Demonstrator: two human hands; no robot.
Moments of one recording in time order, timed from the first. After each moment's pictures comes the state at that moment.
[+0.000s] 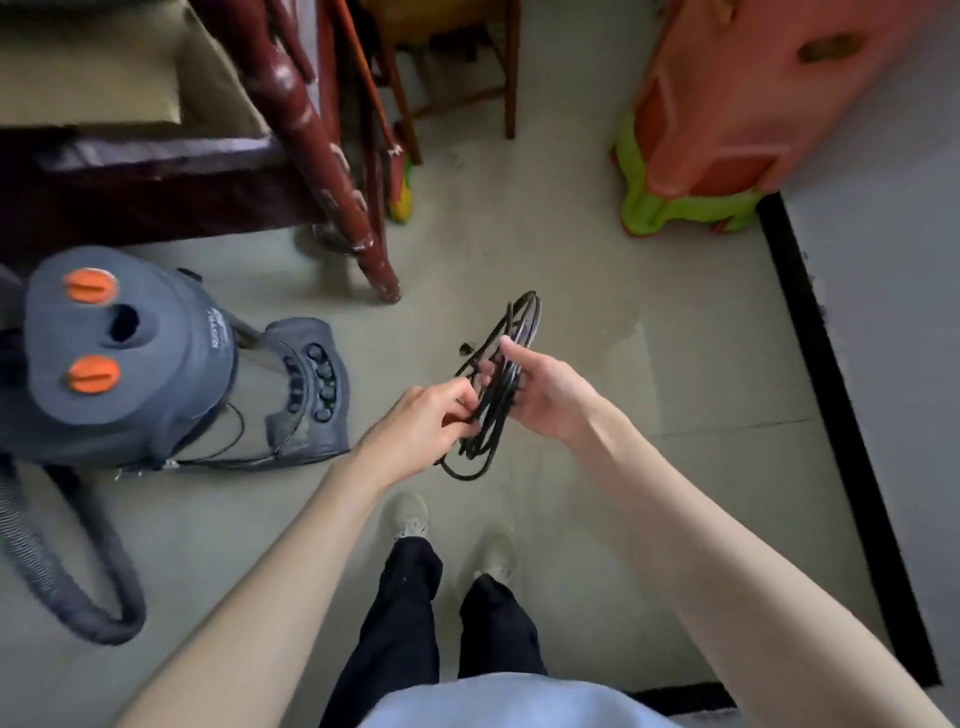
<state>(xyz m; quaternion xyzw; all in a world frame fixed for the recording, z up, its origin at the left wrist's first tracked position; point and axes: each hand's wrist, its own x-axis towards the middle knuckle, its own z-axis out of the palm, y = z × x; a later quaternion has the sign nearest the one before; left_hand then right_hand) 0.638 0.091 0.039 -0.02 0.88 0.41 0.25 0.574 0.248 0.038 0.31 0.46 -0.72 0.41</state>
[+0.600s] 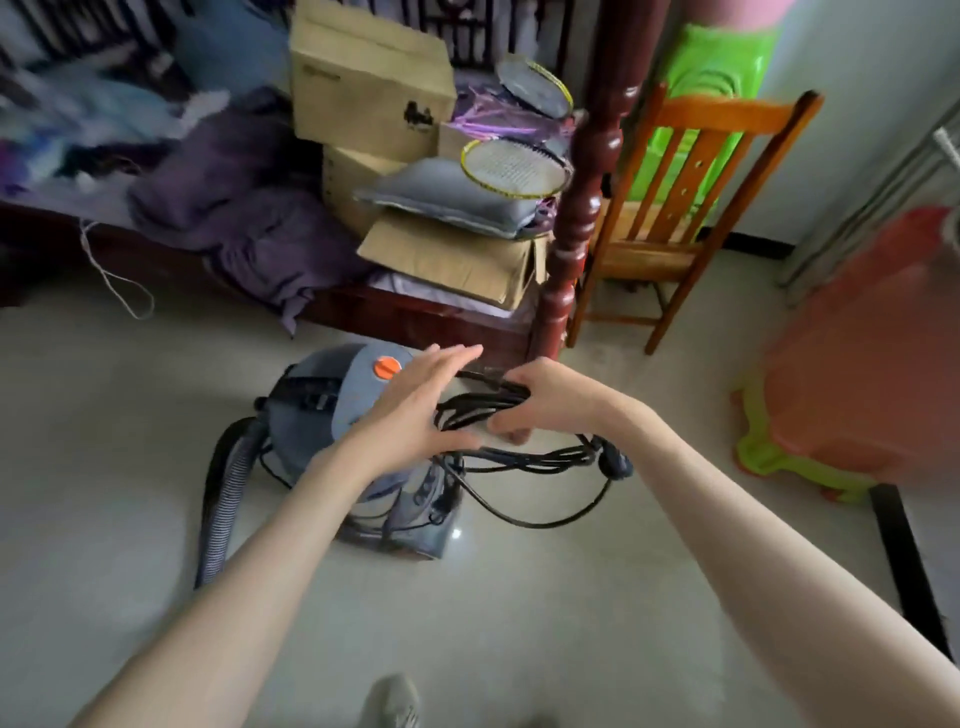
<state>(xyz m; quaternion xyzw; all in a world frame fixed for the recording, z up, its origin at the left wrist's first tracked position) 0.711 -0.156 0.225 -0.07 0.94 0.34 0.00 0.594 -0.001 0.276 -0.36 0.84 -0.22 0.35</state>
